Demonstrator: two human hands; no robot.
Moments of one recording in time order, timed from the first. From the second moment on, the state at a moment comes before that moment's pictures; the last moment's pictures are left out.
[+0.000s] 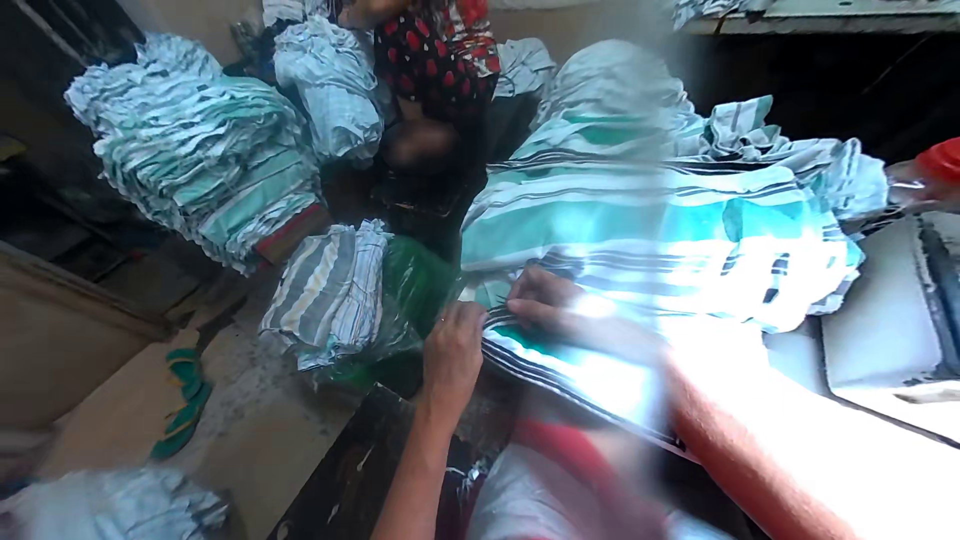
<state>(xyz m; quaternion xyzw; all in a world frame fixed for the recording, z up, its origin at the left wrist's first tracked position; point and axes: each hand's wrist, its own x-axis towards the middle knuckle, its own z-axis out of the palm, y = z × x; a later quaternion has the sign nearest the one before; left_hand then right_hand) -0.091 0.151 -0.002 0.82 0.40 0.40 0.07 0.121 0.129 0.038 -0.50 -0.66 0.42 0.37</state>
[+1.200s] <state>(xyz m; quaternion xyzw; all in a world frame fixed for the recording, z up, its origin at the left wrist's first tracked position) -0.090 0.154 -0.001 0.81 0.38 0.44 0.00 0.110 0.126 0.023 -0.55 -0.75 0.23 0.29</state>
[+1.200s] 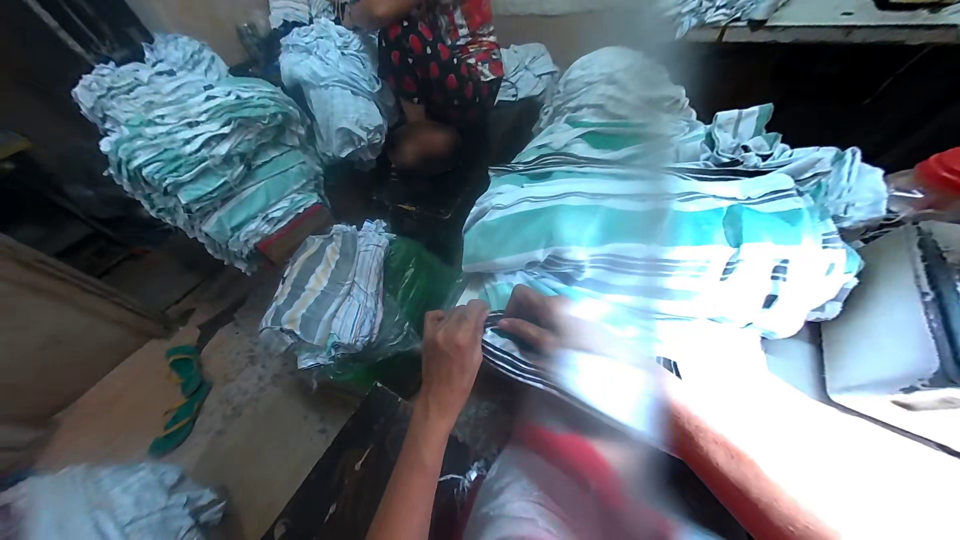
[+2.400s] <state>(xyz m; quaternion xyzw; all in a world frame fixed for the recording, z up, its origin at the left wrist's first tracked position) -0.095 0.156 0.018 0.59 0.36 0.50 0.52 0.110 0.125 0.015 -0.53 -0.71 0.26 0.37</state>
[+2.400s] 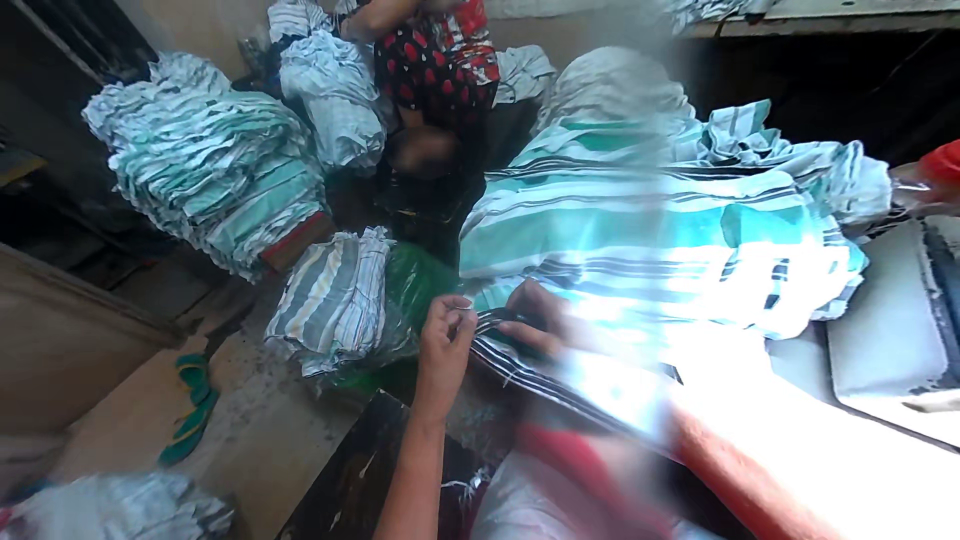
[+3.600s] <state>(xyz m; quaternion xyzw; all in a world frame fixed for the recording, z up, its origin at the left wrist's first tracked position) -0.091 0.154 0.024 0.59 0.41 0.48 0.50 0.106 0.120 0.025 -0.46 -0.66 0.35 0.48</state>
